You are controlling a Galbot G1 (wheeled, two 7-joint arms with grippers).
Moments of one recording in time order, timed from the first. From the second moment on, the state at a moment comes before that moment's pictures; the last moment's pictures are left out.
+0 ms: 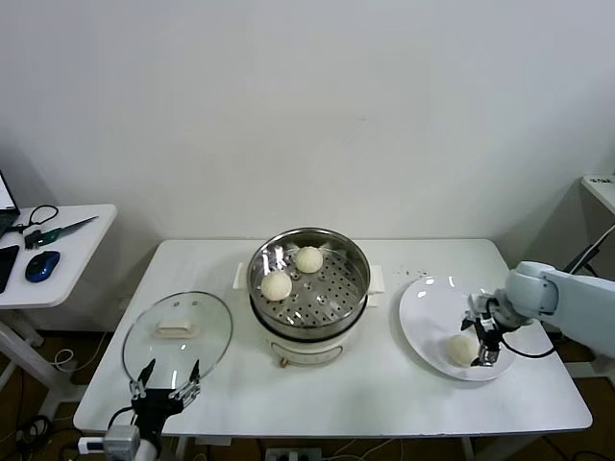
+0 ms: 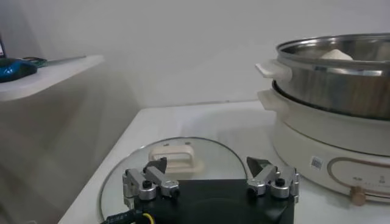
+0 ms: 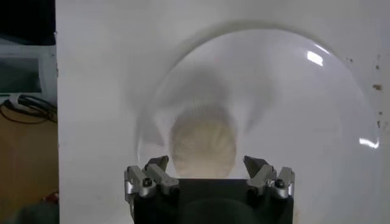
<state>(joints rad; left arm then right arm) 1.72 -1.46 -0.69 -2.09 -0.09 0.25 0.04 0.29 0.53 -1.41 1.36 0.28 -0.30 -0.83</state>
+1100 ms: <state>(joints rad) 1.72 -1.46 -0.69 -2.11 -0.08 0.26 0.04 0.87 0.82 -1.61 1.33 0.26 0.10 -1.00</state>
